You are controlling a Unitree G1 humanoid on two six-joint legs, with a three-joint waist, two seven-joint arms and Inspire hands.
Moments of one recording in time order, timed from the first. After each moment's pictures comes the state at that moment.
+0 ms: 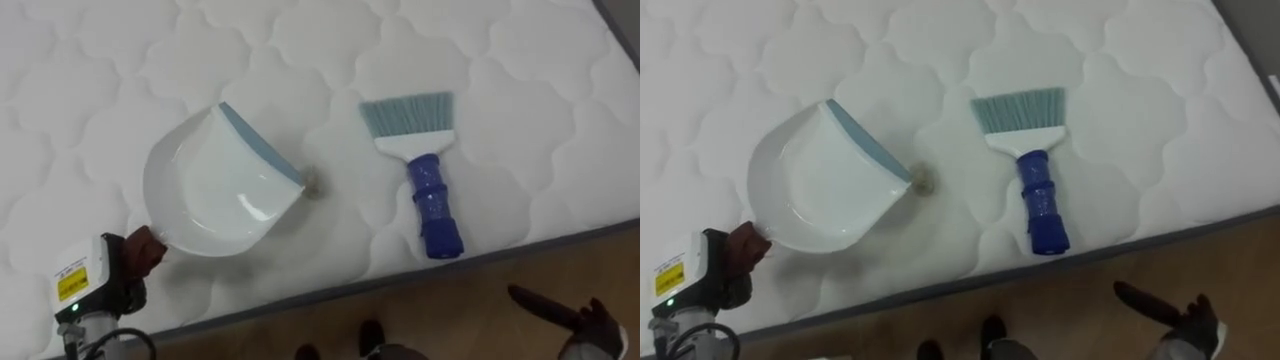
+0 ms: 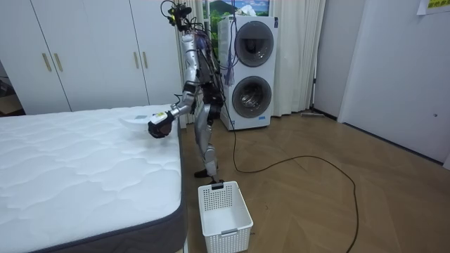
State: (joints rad) left arm -0.14 0.39 -0.17 1.12 0.65 -0.20 0.82; right arm -0.14 -0.34 -0.06 1.04 0.67 -0.19 -0.37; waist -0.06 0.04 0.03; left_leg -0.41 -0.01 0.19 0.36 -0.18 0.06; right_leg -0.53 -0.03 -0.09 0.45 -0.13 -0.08
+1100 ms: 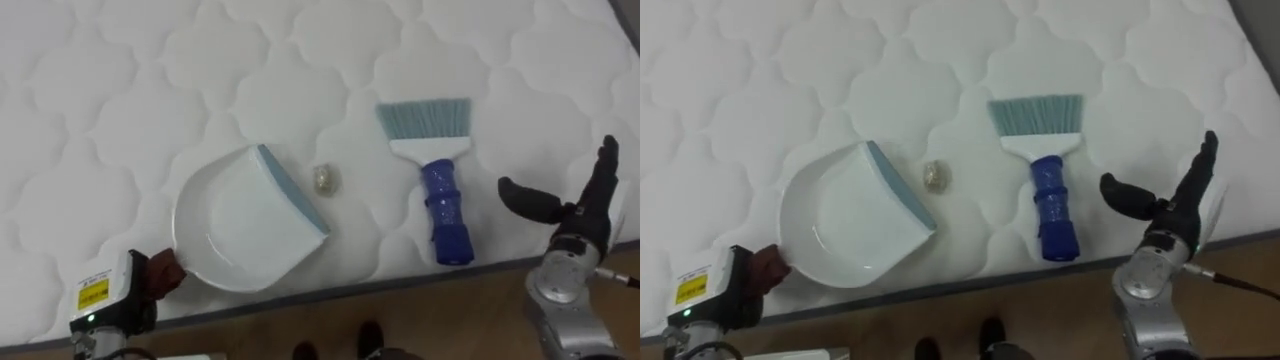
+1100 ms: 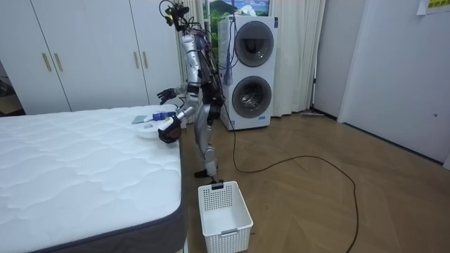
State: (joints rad) left arm -0.11 0.42 -0.32 1.13 0.69 -0.17 0.73; right arm -0.18 -0.35 0.12 0.69 0.15 -0.29 -0.68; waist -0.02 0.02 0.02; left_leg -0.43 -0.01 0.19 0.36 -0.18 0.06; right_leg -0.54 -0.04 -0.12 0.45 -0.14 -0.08
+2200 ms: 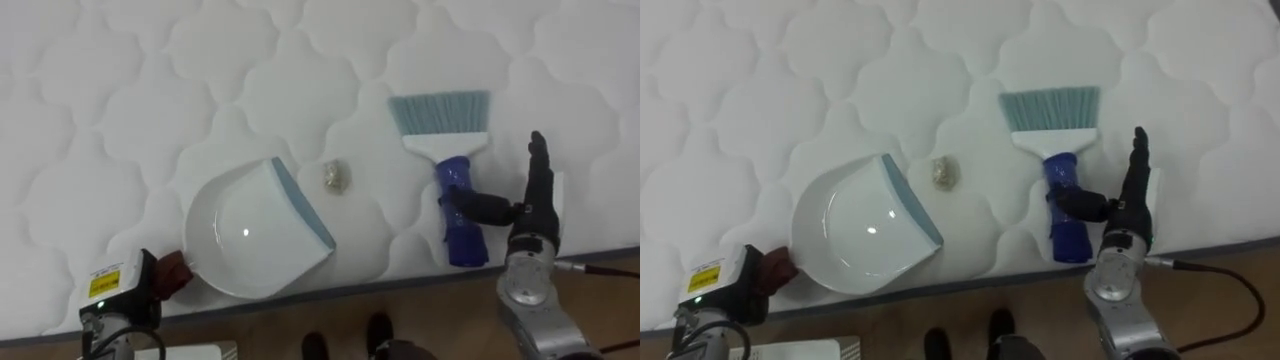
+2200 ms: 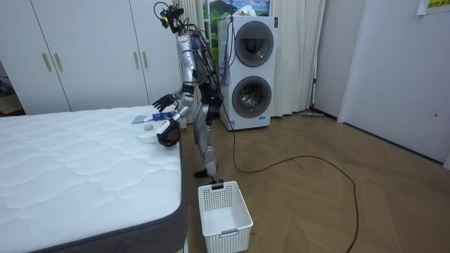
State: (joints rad) left arm -0.19 0.42 -0.34 1.16 0.69 -0.11 0.61; right arm -0.20 -0.33 0.22 0.70 0.15 -0.29 -0.57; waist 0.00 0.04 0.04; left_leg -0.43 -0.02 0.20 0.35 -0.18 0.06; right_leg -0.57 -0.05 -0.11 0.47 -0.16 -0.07
